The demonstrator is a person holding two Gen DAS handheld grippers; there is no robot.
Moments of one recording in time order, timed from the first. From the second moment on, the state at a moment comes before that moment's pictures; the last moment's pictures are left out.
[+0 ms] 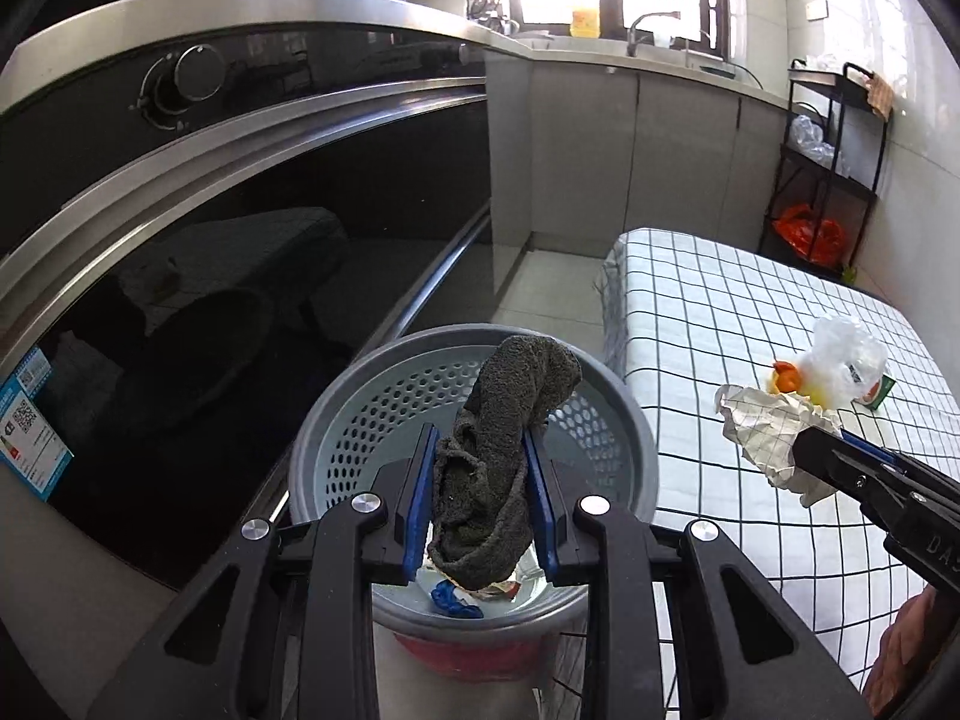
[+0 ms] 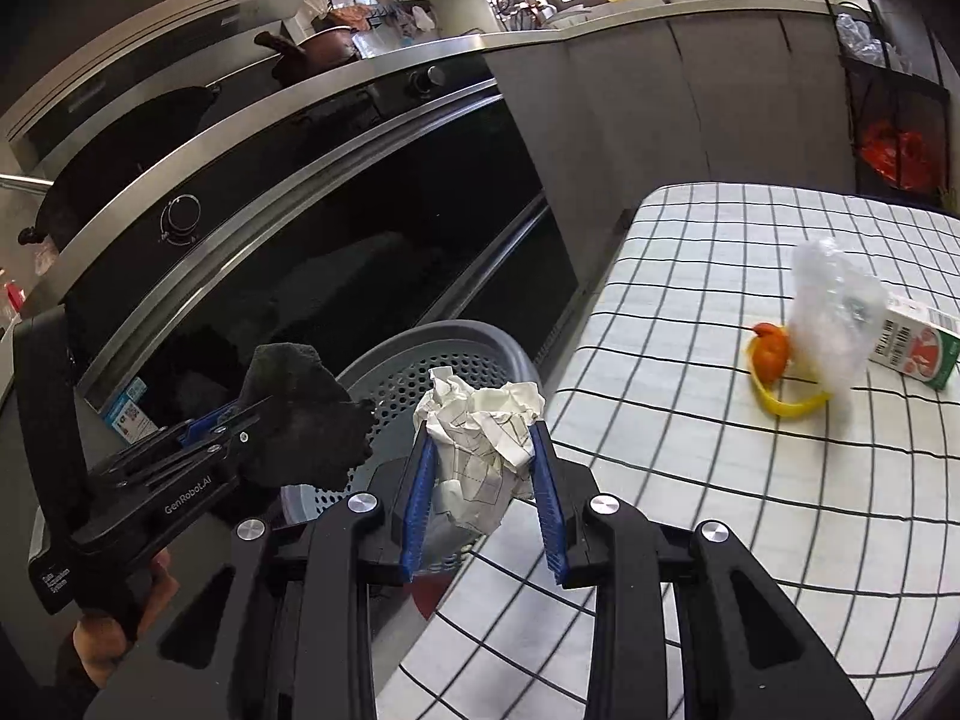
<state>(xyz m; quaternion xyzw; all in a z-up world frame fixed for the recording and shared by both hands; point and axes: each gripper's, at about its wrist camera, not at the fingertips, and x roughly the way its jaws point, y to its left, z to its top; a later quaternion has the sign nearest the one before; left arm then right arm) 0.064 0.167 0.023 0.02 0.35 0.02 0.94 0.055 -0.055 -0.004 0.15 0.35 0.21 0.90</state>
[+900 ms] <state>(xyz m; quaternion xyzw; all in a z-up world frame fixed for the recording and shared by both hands) 0.112 0.220 -0.041 -0.04 0.44 0.06 0.90 0.126 0.046 -0.053 0.02 0.41 0.20 0.89</state>
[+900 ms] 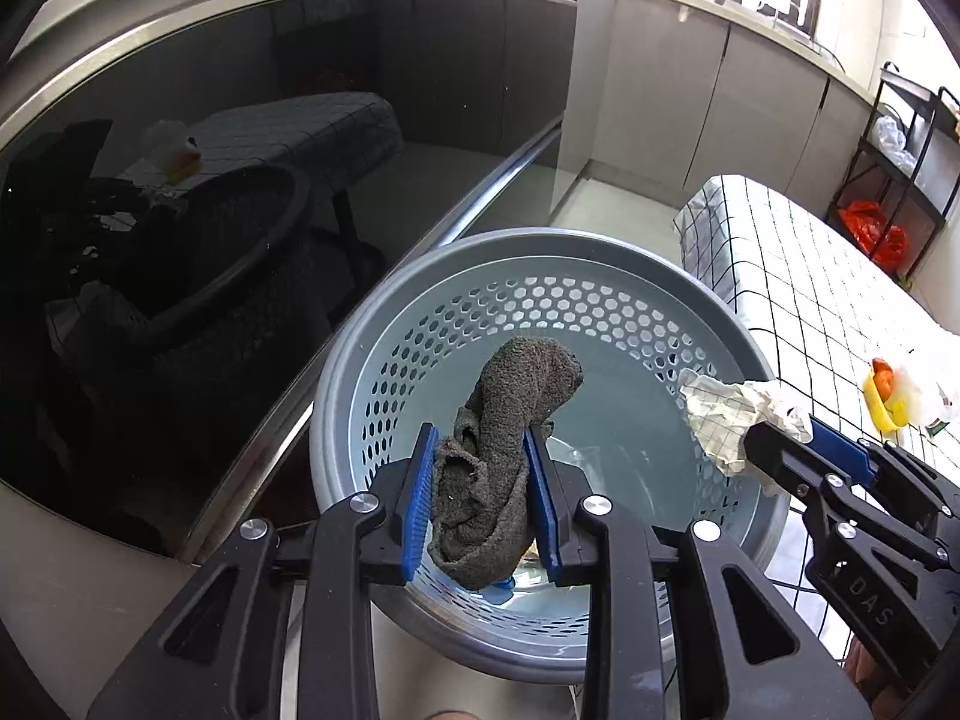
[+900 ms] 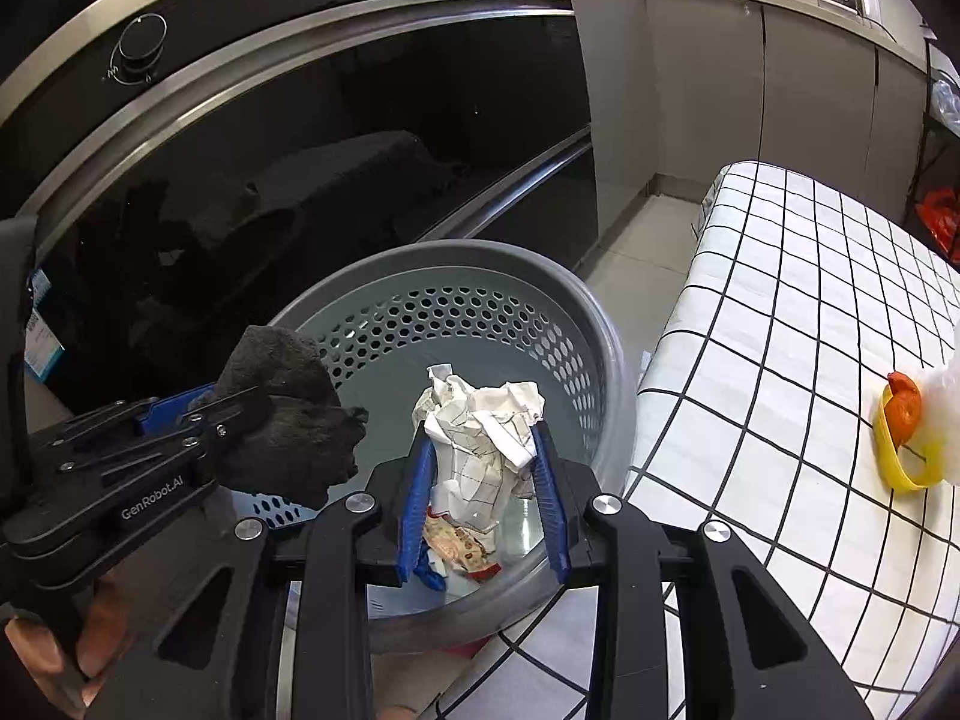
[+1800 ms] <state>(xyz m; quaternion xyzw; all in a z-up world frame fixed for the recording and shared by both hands) 0.118 0.222 -0.045 -0.05 0.45 0.05 0.89 0.132 0.048 -0.059 0.01 0.42 0.19 0.89</state>
